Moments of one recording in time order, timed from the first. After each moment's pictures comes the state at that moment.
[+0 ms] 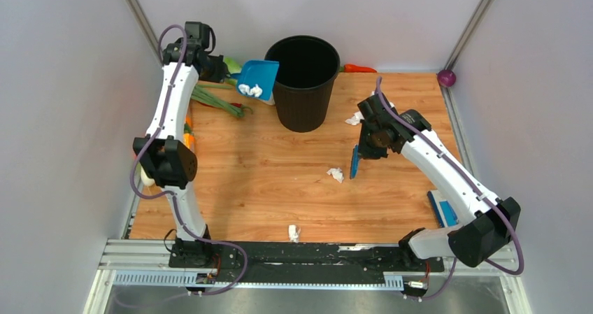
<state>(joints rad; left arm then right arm) -0.08 1.98 2.23 -1.16 -0.10 -1.48 0.53 1.35 1.35 -1.11 0.15 0.66</state>
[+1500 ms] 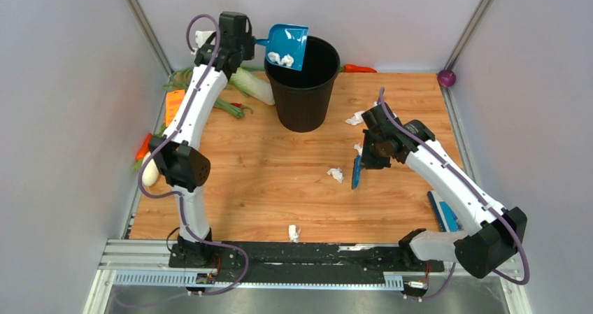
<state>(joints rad) -0.30 1.96 2.22 -0.79 -0.36 -1.67 0.53 1.28 1.24 -1.09 0.11 0.65</state>
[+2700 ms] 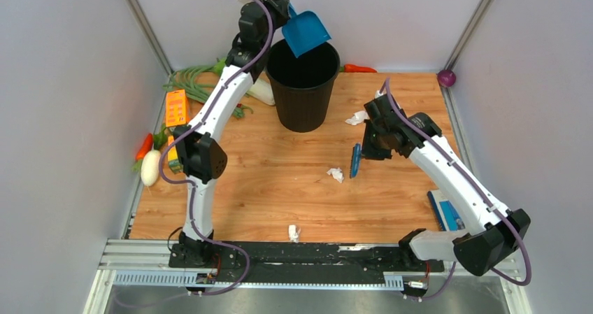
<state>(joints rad) -0.42 2.15 2.32 0.03 -0.21 -0.64 0.53 1.28 1.35 -1.13 0.12 0.65</state>
